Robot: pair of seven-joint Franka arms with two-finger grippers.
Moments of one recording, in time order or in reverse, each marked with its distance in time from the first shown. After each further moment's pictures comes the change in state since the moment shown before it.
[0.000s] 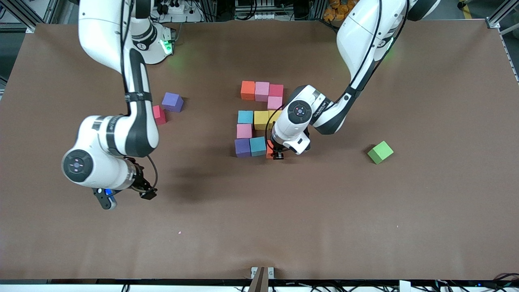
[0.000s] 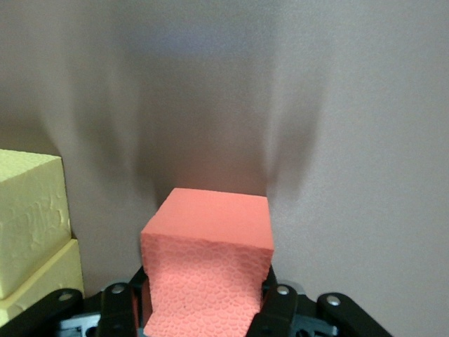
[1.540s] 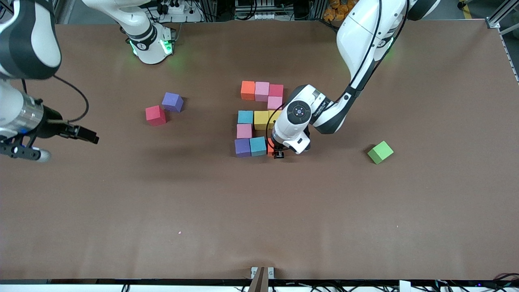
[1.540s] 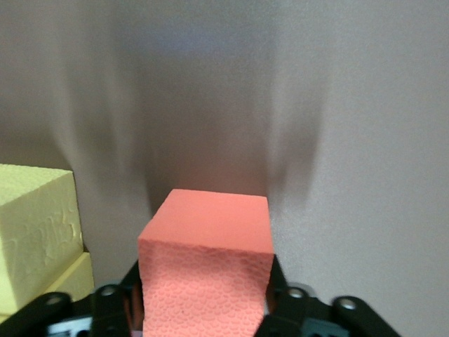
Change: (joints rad) left arm -0.001 -0.003 0.001 -0.005 0.001 -0.027 0.037; right arm -0.610 -0.607 0.649 -0.243 -0.456 -0.119 -0.656
